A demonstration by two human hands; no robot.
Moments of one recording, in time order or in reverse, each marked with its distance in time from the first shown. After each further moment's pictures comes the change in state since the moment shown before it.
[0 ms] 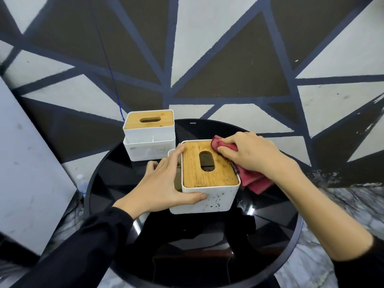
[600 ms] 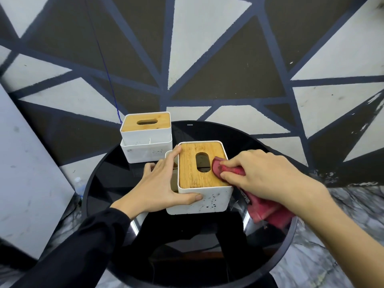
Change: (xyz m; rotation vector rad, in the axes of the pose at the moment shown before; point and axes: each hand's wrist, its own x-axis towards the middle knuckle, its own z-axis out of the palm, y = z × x) left_hand 0.000 0.001 -0.001 -0.036 -0.022 -0.010; right_hand -0.070 -0.013 -0.018 -0.095 -0.106 -0.016
